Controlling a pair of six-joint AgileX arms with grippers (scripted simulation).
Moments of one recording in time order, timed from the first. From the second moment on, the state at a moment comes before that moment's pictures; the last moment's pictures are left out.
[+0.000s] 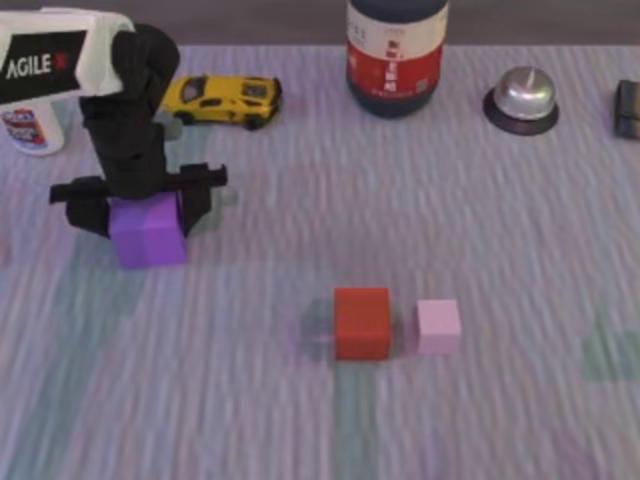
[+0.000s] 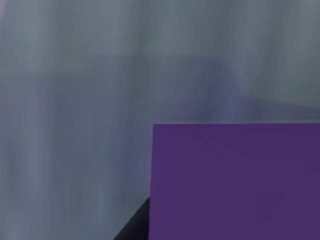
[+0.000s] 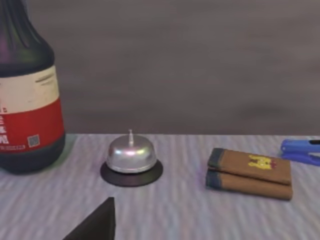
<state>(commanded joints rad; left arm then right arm) -0.23 2.35 1.74 -0.96 0.00 -0.33 0.01 0.00 0.00 0.00 0.00 0.00</state>
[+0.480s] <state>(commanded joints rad) -0.22 2.31 1.82 -1.08 0.00 -0.33 0.01 0.00 0.00 0.00 0.00 0.00</state>
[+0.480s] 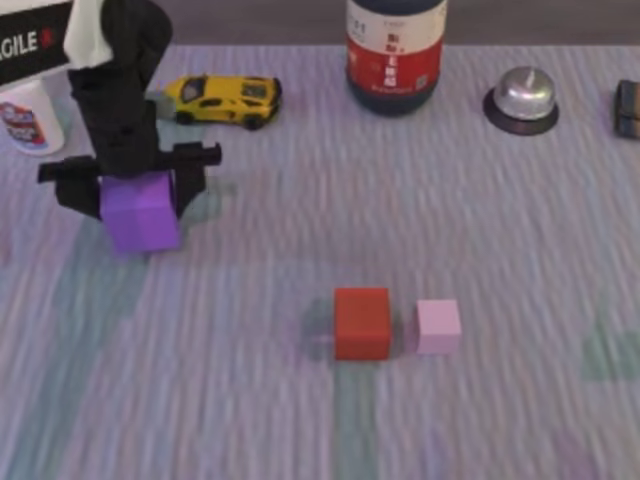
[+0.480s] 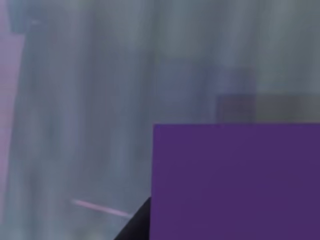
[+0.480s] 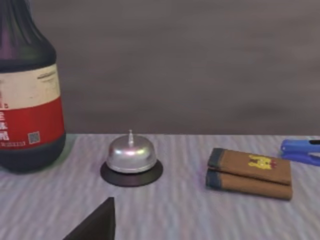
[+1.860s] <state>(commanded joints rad) -0.57 2.00 1.56 -1.12 0.00 -0.56 0.01 0.00 0.00 0.00 0.00 0.00</state>
